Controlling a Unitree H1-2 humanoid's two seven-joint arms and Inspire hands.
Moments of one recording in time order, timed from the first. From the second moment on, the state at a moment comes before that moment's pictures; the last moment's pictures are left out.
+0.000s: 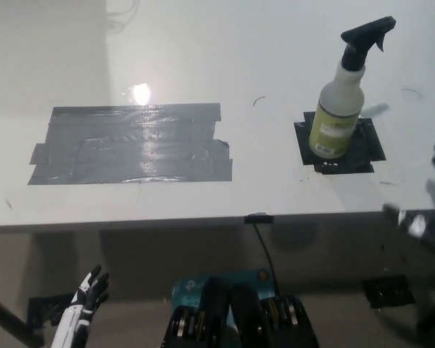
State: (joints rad) left_arm 0.15 0.14 0.01 0.05 0.03 -0.21 -0.03; right_arm -0.06 -0.19 -0.11 -0.18 0.17 -0.08 0.09
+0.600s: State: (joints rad) left_arm 0.19 0.14 0.02 0.05 0.02 -0.21 -0.05; right_arm 0.24 -0.10 0.09 -0.11 0.02 -0.23 0.11
